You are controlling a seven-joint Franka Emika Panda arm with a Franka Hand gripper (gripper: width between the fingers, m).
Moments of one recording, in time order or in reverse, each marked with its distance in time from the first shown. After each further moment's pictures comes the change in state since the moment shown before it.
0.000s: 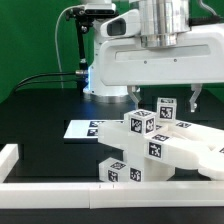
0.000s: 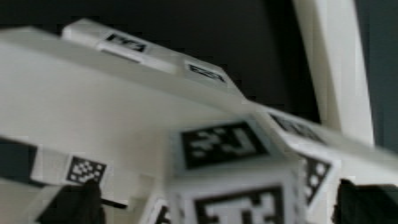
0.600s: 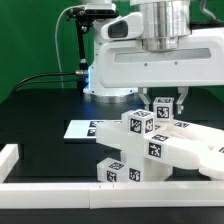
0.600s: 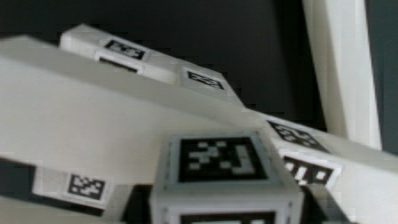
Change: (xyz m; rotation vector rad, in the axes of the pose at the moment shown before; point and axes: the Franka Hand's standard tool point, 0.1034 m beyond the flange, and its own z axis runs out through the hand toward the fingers) arm 0.000 0.000 0.001 0.002 -0.001 0.129
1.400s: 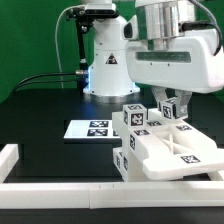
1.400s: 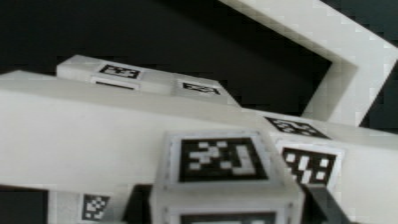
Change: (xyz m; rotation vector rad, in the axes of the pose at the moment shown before) arm -0.003 -0.013 0.002 0.043 0.000 0.791
